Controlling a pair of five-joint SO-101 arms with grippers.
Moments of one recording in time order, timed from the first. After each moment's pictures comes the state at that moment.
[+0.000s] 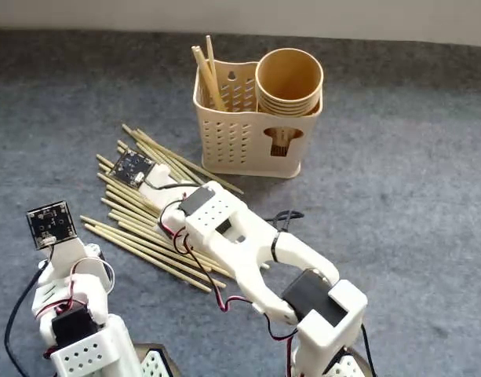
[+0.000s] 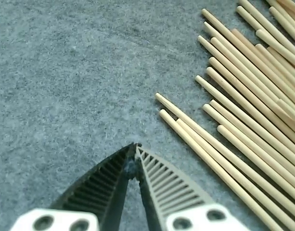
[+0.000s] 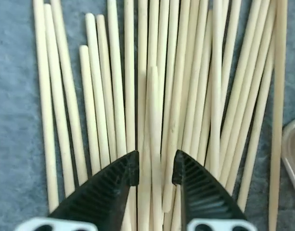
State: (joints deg) left arm -31.9 -103.8 96.0 60.9 -0.5; right arm -50.3 11.3 16.6 42.2 19.4
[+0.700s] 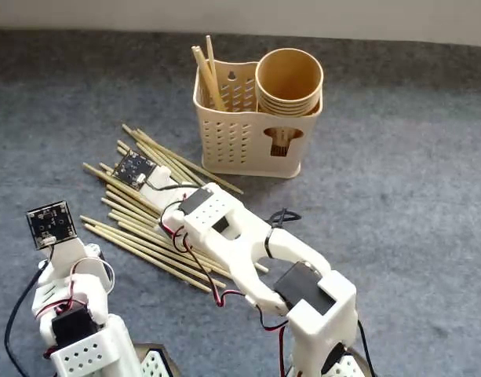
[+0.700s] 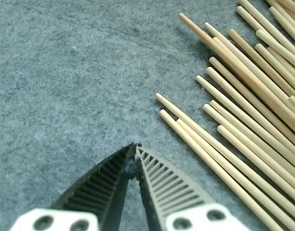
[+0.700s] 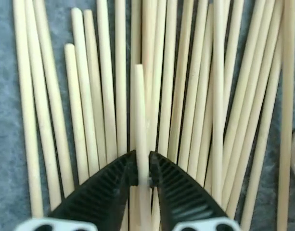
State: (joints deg) left arm -31.9 -103.8 96.0 60.9 -0.5; right arm -49.8 15.7 16.0 38.5 19.4
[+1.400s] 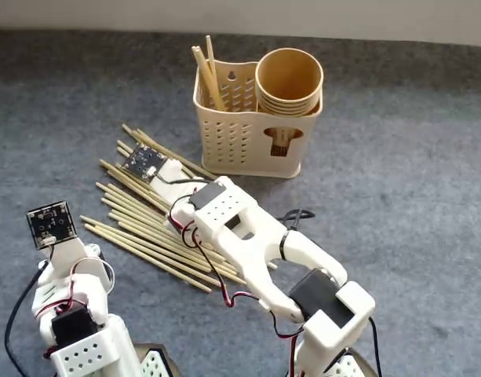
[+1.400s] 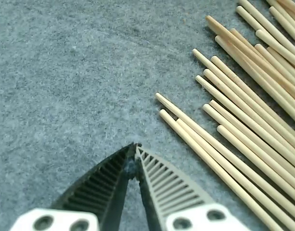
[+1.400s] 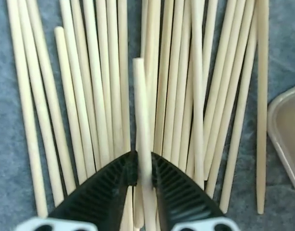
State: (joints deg) left arm -31.9 -103.8 96.0 60.9 -0.5; right arm -47.5 9.0 18.0 44.6 19.4
